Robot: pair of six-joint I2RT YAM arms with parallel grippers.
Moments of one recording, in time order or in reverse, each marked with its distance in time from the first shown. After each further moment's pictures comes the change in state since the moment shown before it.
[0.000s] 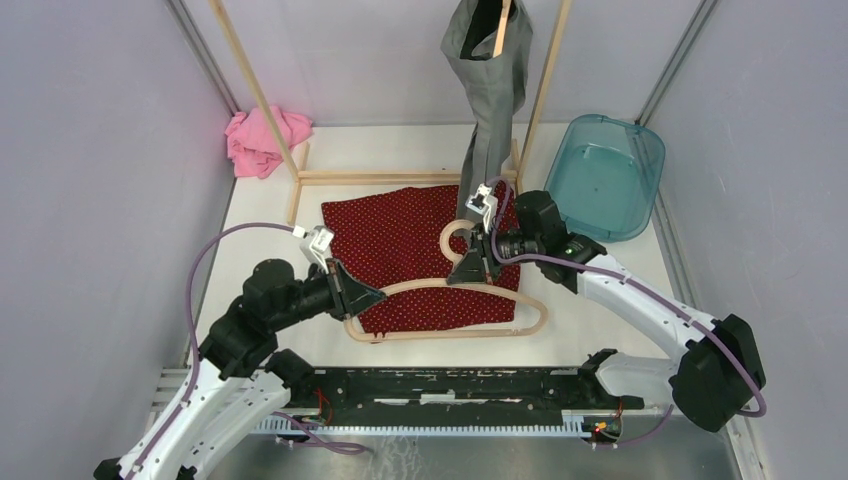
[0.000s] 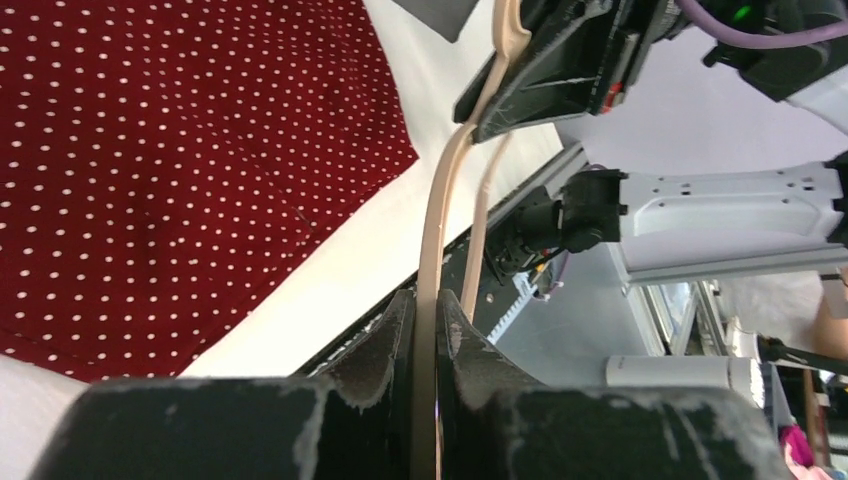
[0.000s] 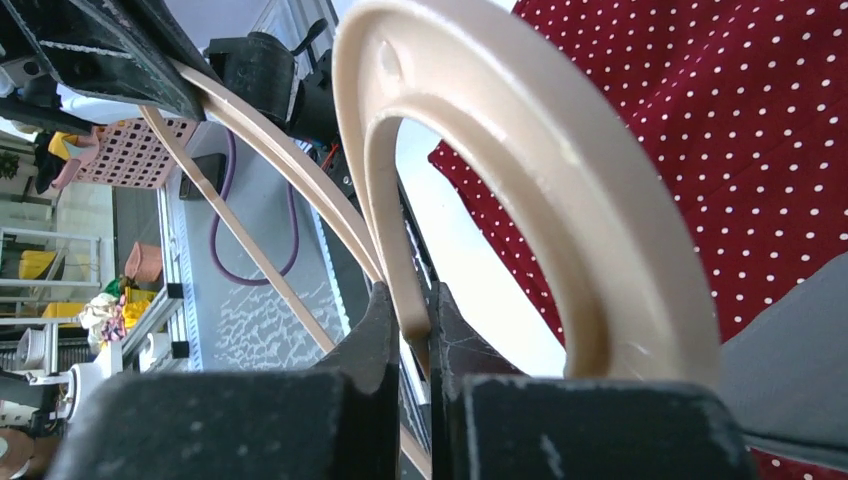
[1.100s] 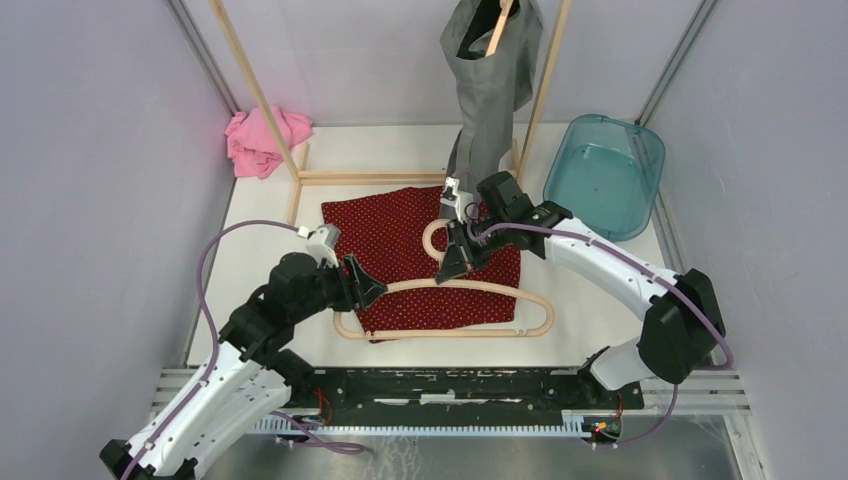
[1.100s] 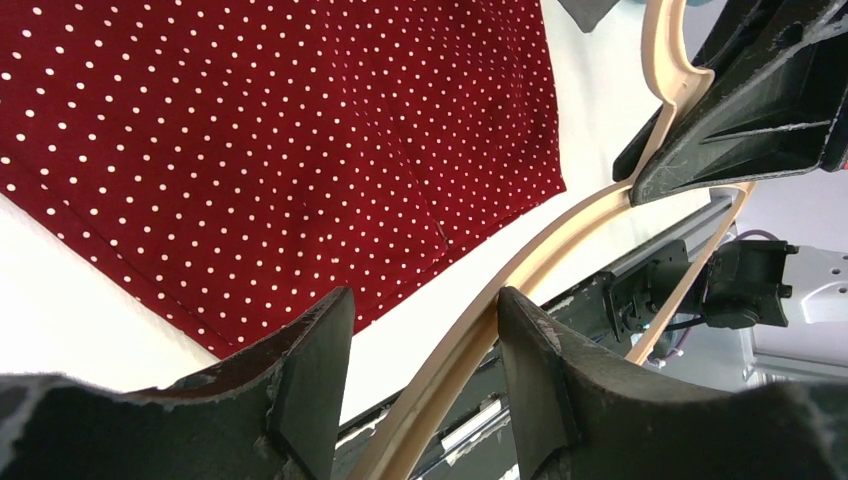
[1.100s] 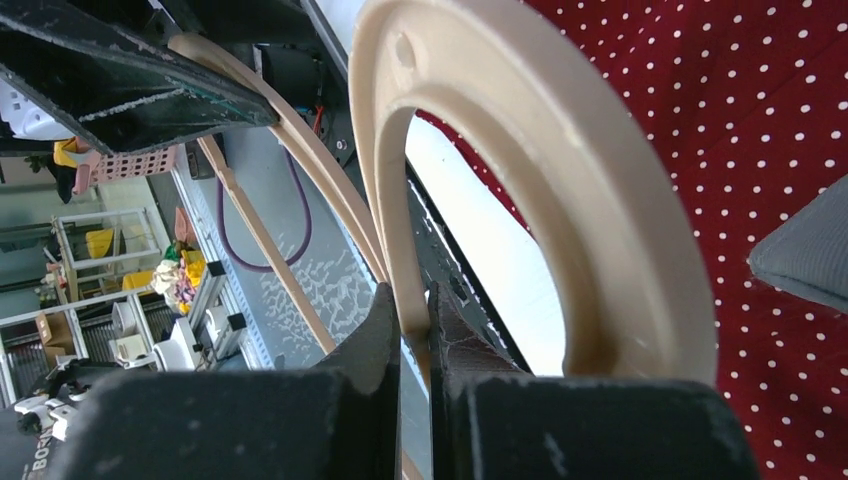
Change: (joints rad) left arm 0.004 0.099 -0.074 -0.014 -0.225 0.051; right arm 0.052 0.240 0.290 -0.361 0.075 0.011
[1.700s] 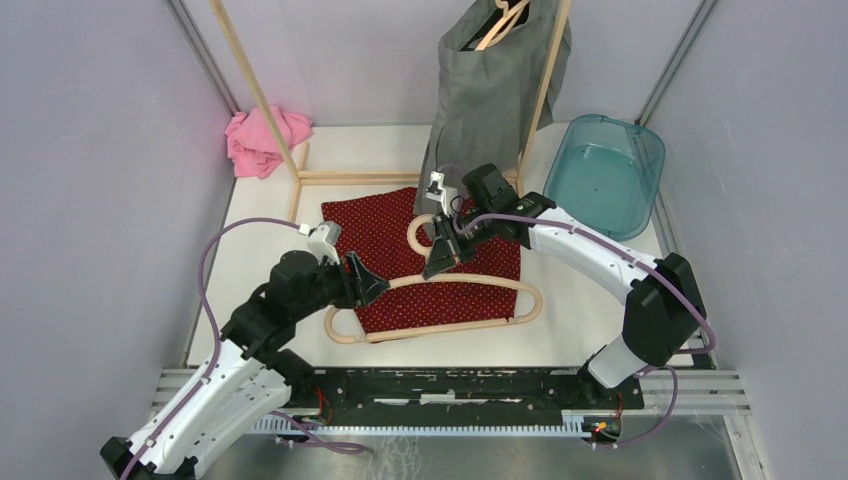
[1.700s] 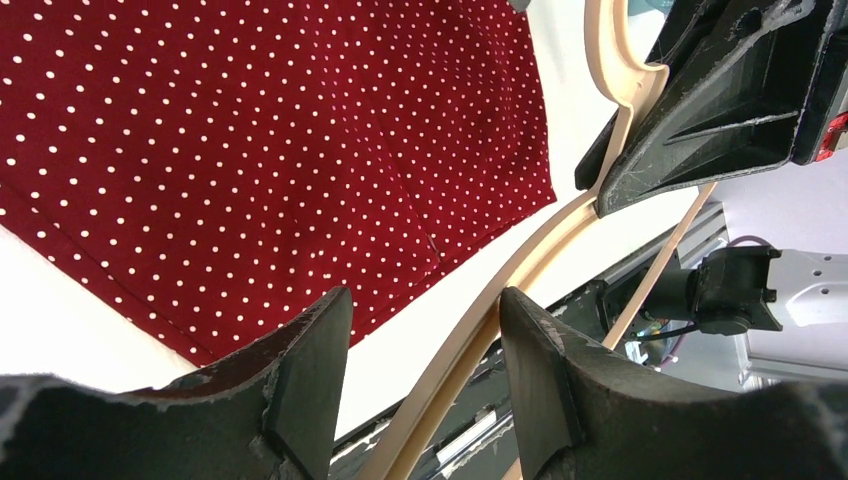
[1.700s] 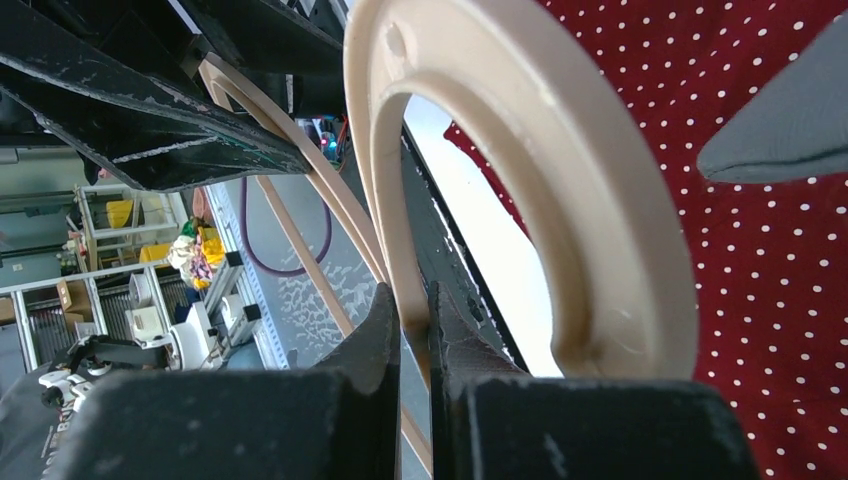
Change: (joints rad) left arm 0.000 0.021 0.000 0.043 0.001 0.002; right arm 0.012 0.126 0.109 0.014 -0.058 -0.003
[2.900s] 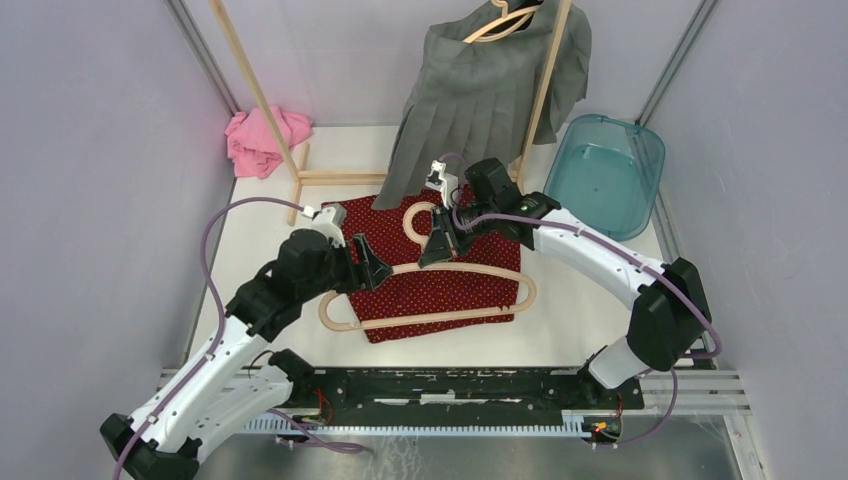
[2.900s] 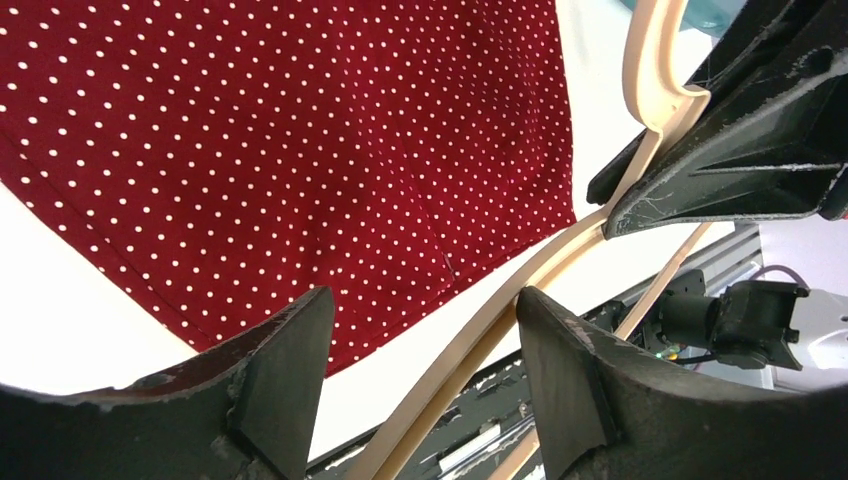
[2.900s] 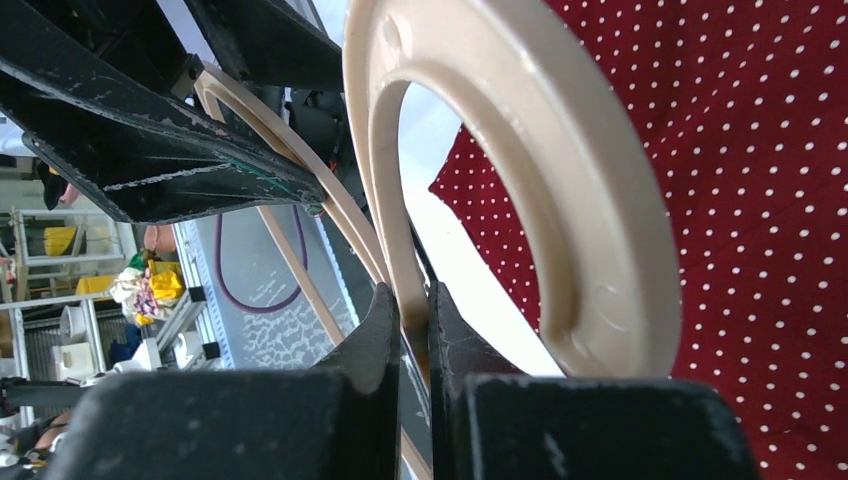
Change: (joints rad) left arm 0.000 0.151 0.147 -0.061 -0.058 0.021; right arm 0.003 -0.028 0.007 0.088 0.058 -0.010
